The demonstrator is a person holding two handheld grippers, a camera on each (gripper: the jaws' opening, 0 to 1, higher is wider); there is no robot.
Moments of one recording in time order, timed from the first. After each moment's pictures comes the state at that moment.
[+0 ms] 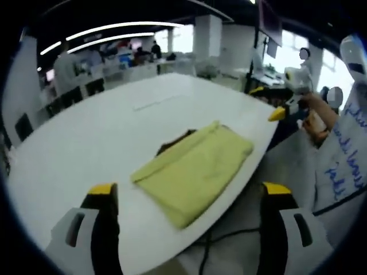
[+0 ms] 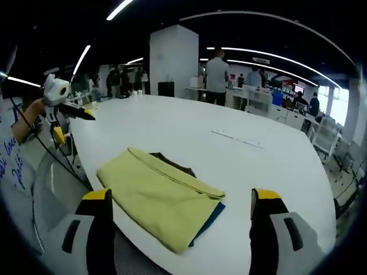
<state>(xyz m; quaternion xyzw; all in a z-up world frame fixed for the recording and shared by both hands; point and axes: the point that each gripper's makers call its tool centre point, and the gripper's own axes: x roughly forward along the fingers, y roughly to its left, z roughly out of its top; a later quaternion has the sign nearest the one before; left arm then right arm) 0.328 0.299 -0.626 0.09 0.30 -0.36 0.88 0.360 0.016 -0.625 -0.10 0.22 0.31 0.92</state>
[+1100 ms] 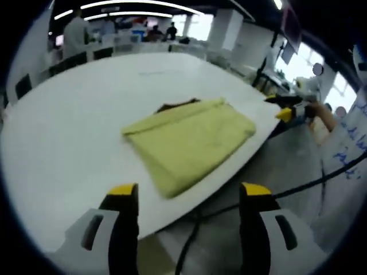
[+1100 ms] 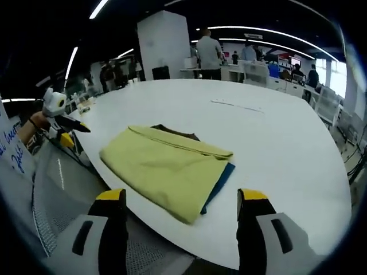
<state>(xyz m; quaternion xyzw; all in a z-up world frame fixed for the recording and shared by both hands) 0.301 0.319 -0.701 0.02 0.38 -0.34 0.86 0.327 -0.001 -0.687 -0.06 0.30 0.30 0.90</state>
